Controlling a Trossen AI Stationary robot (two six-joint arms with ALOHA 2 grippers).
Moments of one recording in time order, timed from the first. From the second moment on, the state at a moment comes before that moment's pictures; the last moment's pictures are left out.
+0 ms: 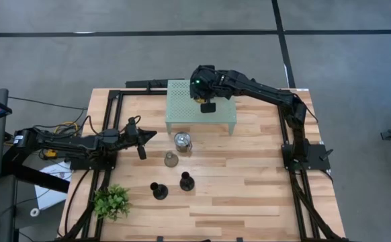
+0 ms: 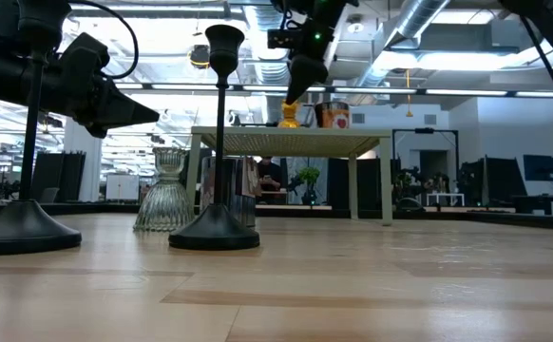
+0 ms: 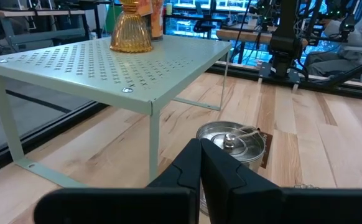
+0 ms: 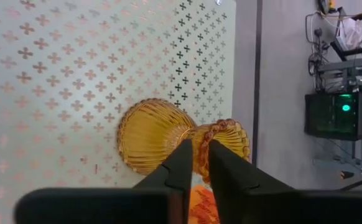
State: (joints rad) left arm 0.01 0.38 0.01 0.41 -0.36 -0.06; right arm -0.33 2.01 2.06 -1.01 0.37 -0.62
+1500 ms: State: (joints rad) left arm 0.01 0.38 0.01 0.41 -0.36 -0.06; right arm -0.22 1.94 2.33 -1.35 0.26 -0.37
